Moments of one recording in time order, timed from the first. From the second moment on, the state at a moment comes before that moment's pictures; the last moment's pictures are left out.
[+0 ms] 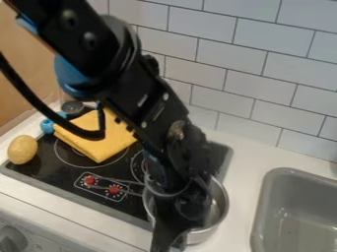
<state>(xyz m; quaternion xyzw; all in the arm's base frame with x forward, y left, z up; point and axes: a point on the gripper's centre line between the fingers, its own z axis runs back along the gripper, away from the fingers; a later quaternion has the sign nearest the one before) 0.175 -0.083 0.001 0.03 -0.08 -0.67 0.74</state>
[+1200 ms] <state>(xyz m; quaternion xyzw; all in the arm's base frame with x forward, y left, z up) 0.163 -0.079 0.029 0.05 -0.10 -0.63 0.77</state>
